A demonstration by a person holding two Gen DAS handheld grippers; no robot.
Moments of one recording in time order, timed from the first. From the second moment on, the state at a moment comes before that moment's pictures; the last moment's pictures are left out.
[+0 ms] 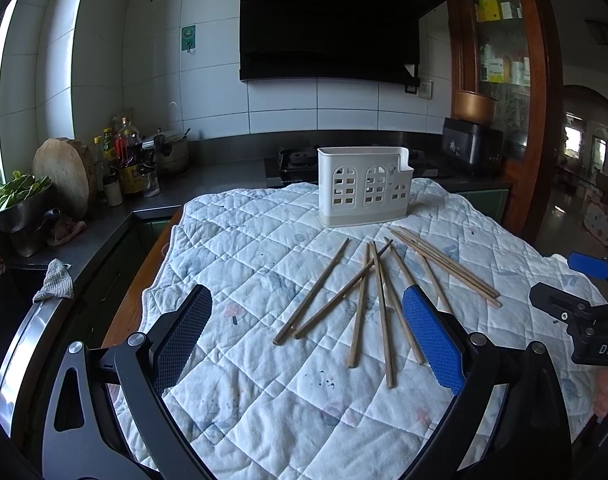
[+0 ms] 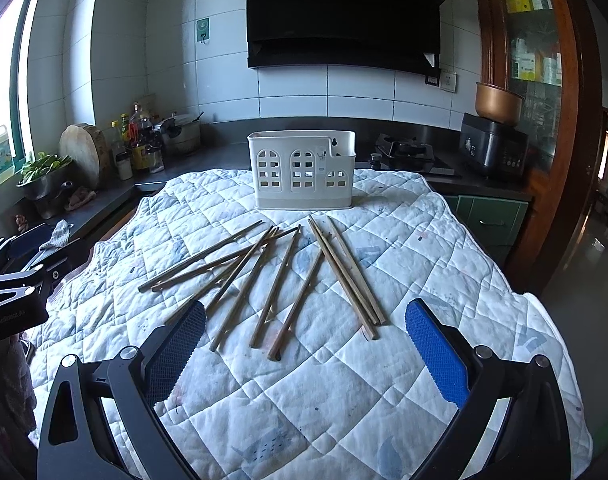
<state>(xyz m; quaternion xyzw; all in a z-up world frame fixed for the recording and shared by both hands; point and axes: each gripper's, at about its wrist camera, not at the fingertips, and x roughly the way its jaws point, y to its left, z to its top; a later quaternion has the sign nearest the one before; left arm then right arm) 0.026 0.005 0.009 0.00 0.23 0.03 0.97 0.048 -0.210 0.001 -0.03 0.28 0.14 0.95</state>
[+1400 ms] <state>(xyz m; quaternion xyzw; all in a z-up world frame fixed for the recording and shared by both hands) 0.130 0.031 -0.037 0.03 0.35 0.01 0.94 0.141 -0.259 -0.042 -0.04 0.38 0.18 0.91</state>
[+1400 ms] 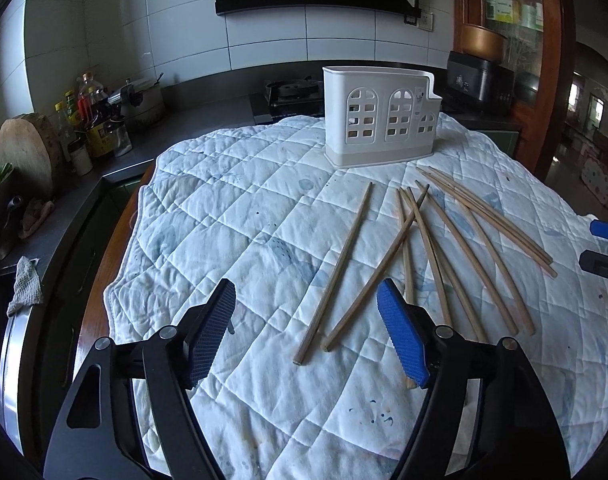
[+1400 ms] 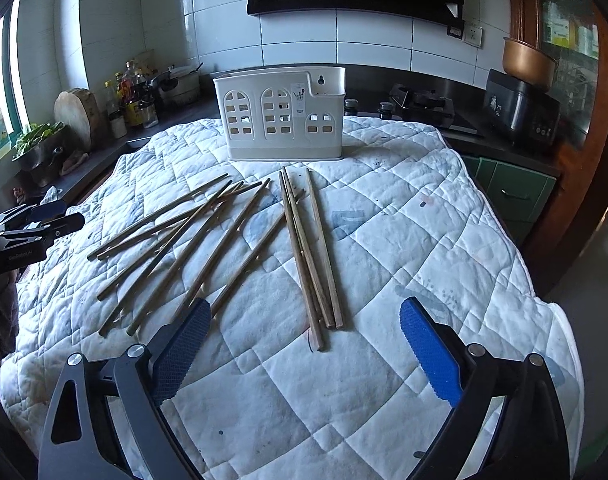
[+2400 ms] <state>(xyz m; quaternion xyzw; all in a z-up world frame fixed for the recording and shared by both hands) 0.183 0.039 -0.083 0.02 0.43 -0.08 0.90 0.197 -0.276 -0.070 -0.04 0.45 0.19 0.87</state>
